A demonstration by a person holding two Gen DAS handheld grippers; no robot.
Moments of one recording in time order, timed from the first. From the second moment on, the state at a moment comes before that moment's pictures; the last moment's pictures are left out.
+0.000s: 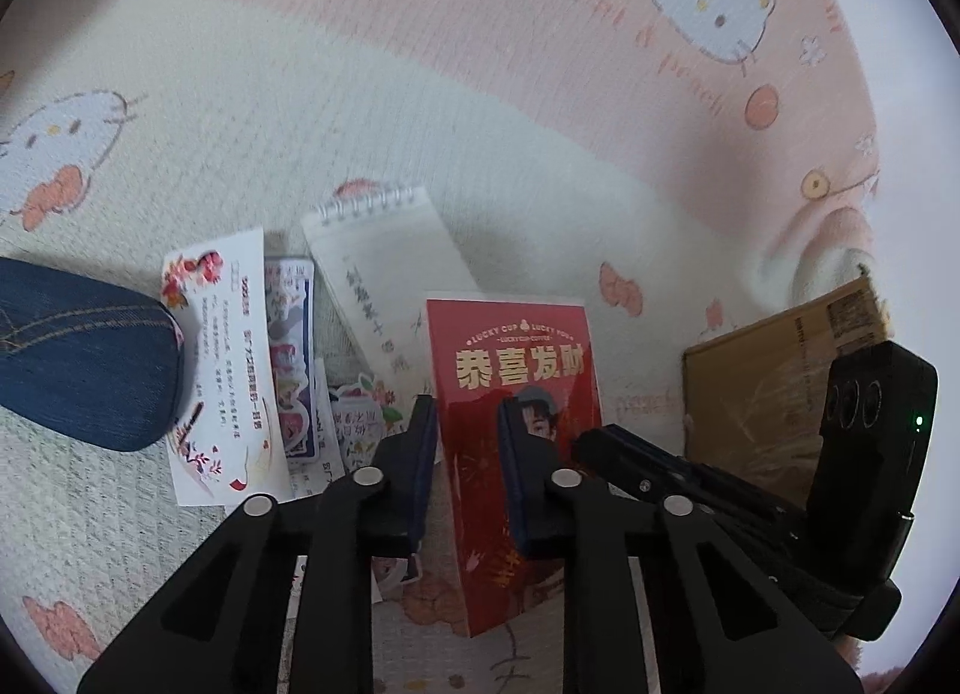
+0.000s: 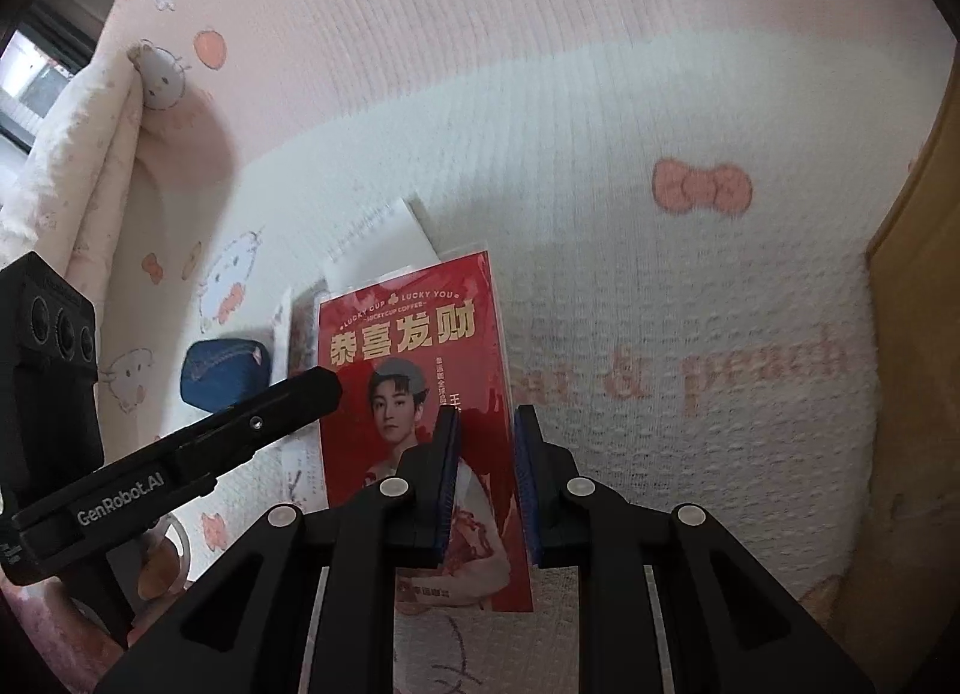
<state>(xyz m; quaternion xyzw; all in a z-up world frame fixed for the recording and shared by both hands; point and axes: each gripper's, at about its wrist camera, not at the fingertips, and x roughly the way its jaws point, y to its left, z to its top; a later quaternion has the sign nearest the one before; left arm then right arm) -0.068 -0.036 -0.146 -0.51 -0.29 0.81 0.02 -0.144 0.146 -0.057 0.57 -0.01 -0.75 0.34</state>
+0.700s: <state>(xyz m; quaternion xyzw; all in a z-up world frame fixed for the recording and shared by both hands) -0.015 -0.067 -0.090 -0.42 -0.34 0.84 0.03 -0.092 0.136 0.028 0.48 0.03 -0.81 0.35</state>
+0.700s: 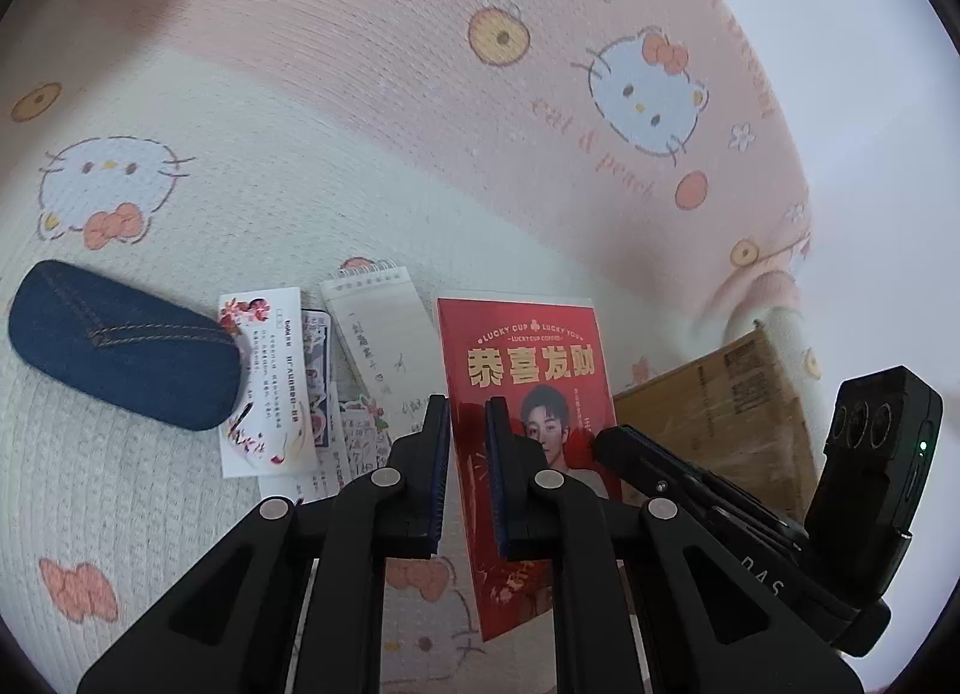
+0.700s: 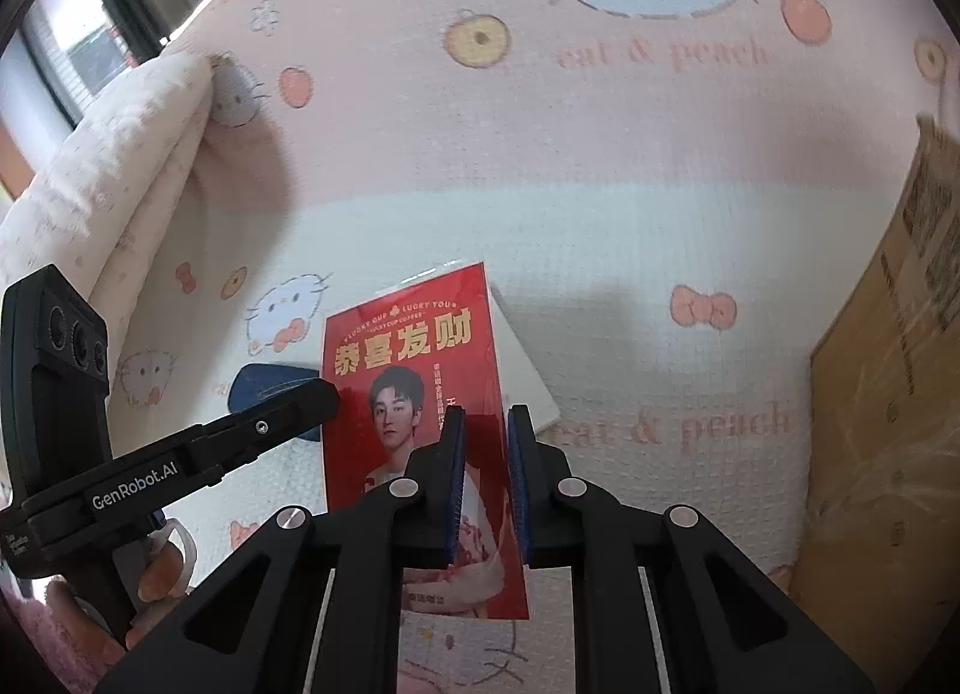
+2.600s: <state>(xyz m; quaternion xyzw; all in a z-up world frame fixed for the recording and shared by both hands) -0.112 0.200 0.047 -0.38 -0.21 0.87 0.24 -0.127 0.406 0.162 0.38 -0.06 -0.90 0.20</state>
